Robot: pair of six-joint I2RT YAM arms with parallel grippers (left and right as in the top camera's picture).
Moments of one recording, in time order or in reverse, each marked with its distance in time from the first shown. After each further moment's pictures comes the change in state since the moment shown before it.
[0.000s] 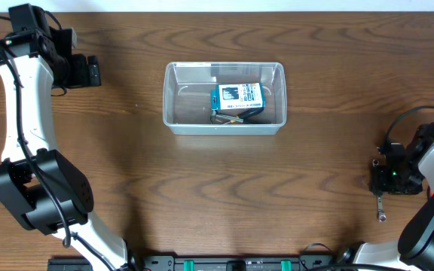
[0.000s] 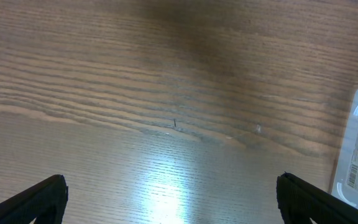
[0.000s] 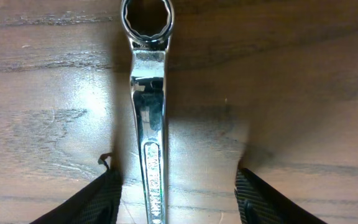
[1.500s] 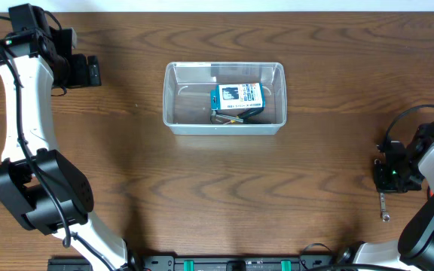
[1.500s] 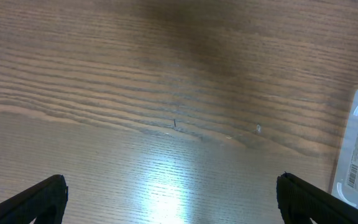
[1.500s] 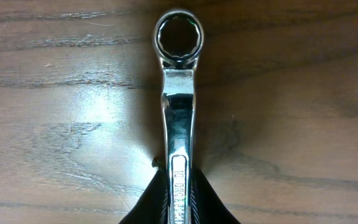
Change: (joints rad) left arm 0.000 0.000 0.000 0.000 0.000 0.000; right arm 0.000 0.000 -0.001 0.018 -0.043 0.000
